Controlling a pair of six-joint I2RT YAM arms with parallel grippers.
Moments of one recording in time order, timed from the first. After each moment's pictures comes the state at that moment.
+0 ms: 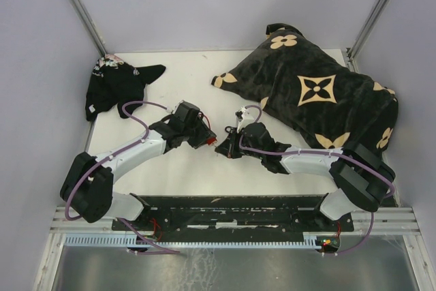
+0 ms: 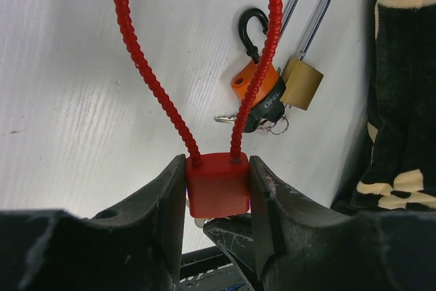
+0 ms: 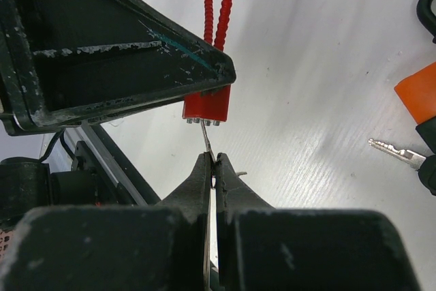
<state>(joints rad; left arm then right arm) -0.62 1.38 0.86 -0.34 -0.02 -1.16 0.86 1.52 0.65 0.43 -0.10 0.78</state>
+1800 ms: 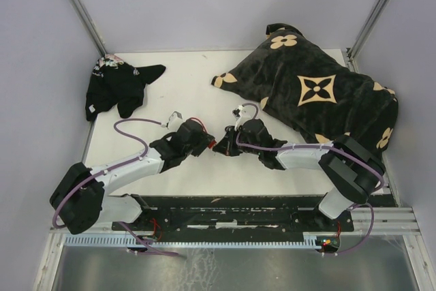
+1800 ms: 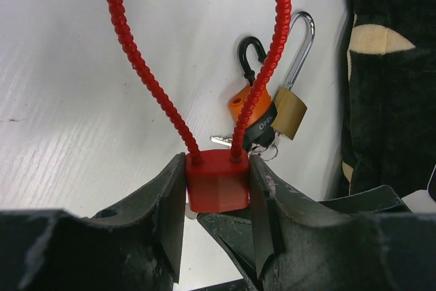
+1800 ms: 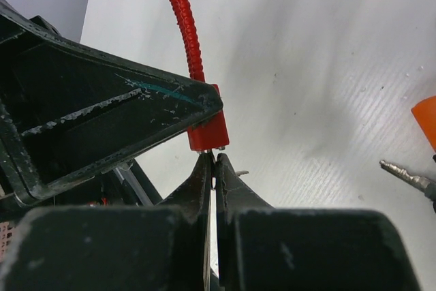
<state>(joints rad) -0.77 1.26 0.67 -0.17 -0.29 -1.38 0.83 1.60 0.69 0.47 -0.19 0.80</state>
